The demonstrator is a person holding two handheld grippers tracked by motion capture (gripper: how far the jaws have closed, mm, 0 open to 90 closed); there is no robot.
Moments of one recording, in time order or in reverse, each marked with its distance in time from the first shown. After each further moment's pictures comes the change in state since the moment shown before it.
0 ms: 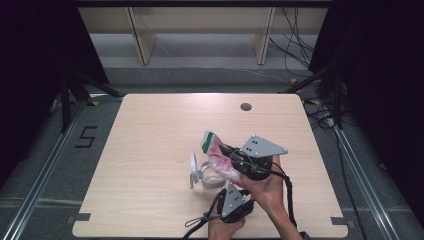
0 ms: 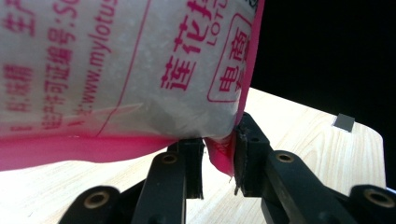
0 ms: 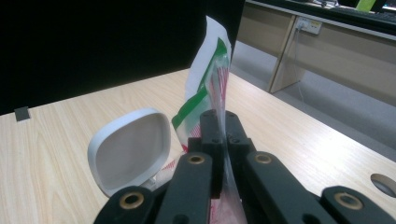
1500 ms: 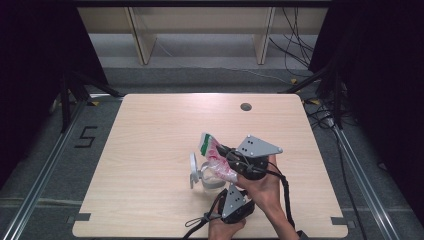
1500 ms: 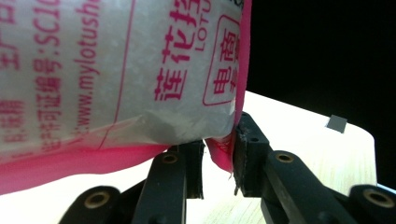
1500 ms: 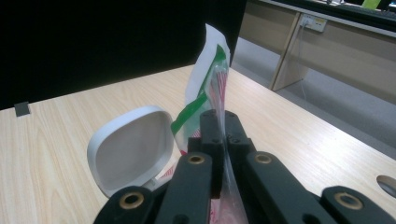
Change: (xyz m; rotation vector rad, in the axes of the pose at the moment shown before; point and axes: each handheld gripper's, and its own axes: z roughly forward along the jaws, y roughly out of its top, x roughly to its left) left arm -0.002 0.002 -0.001 -0.006 -0.014 0.008; right arm 0.005 -0.001 0.008 0.018 0.005 0.015
